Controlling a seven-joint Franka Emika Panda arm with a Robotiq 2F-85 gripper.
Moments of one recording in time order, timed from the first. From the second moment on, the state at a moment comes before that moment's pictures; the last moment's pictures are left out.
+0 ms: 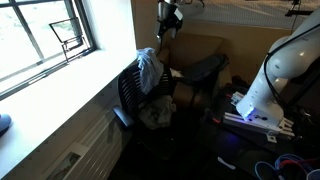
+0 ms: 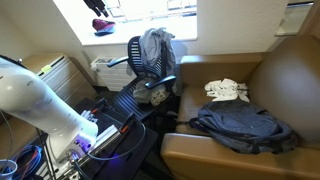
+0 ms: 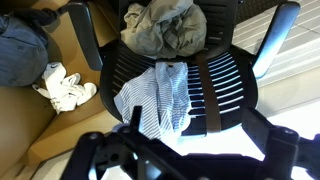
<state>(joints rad) 0.03 -0.34 0.30 -2.31 -0.07 2.19 0.53</state>
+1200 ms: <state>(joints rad) 0.05 -0.11 0.25 -2.37 0.02 2.21 0.45</state>
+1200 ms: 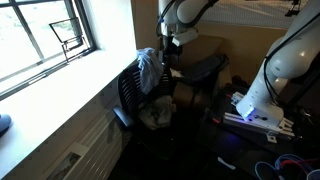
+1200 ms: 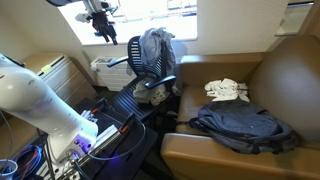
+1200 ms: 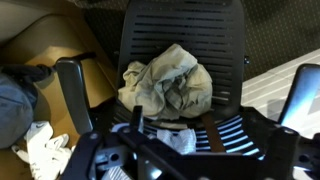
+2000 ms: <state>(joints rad) 0.09 0.19 0.19 -2.36 0.08 2.25 0.21</state>
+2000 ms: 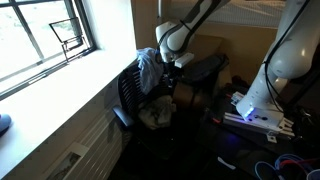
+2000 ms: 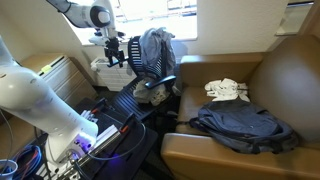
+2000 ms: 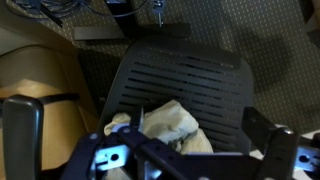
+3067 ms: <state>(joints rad) 0.36 0.32 -0.02 -2.32 -0.46 2.51 1.00</state>
